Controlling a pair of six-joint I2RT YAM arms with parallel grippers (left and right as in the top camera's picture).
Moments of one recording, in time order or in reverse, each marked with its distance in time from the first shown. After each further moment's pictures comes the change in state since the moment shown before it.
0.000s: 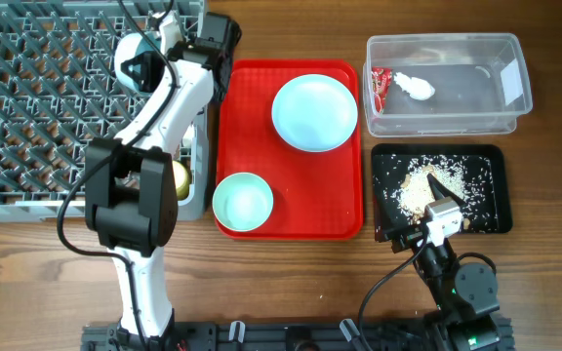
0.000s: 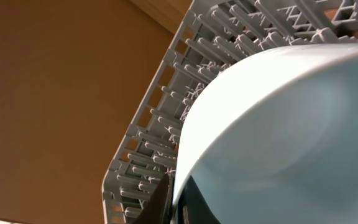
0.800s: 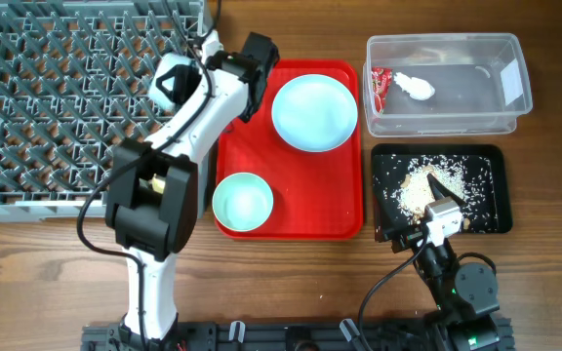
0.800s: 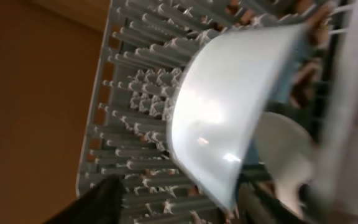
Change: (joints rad) left arm -0.148 0.014 0.000 -0.155 0.197 -0.002; right arm 0.000 0.000 0.000 0.000 0.000 0.000
